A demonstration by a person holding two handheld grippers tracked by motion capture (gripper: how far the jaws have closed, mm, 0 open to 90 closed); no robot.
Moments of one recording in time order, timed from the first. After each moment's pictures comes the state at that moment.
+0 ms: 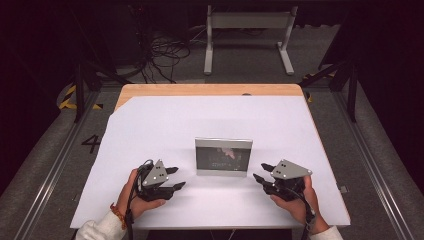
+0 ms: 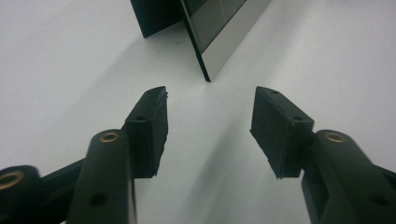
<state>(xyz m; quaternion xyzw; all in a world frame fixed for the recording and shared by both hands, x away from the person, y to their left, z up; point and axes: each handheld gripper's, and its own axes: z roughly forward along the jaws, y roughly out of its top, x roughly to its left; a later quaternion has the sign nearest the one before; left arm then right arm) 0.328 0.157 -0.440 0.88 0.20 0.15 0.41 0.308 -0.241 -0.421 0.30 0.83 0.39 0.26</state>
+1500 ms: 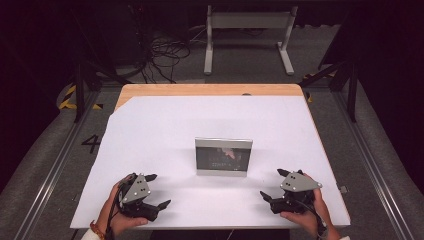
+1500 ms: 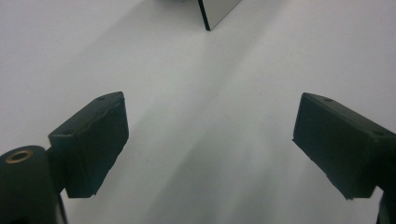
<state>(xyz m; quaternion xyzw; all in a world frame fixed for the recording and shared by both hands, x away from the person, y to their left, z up) 0.293 0.199 -0.452 0.87 0.23 0.16 0.41 0.285 -0.265 -0.440 0.30 0.84 0.38 0.26</state>
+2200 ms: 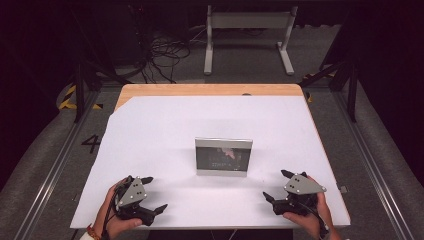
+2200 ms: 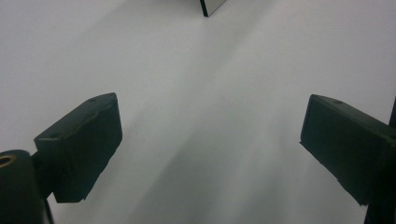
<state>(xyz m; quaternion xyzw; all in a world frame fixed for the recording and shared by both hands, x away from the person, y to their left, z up) 0.289 0.204 -0.459 0.87 0.22 0.16 0.41 0.282 -0.272 -0.446 0.31 0.83 0.38 0.27</state>
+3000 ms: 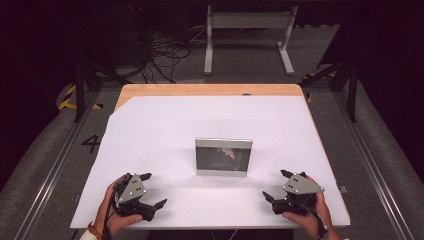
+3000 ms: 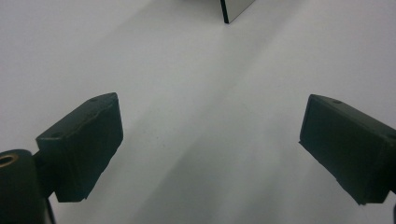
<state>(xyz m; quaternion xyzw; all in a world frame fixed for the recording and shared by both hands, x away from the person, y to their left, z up) 0.296 0.205 -0.458 0.86 0.24 0.18 0.41 0.284 -0.272 -0.449 0.31 0.83 0.38 0.28</state>
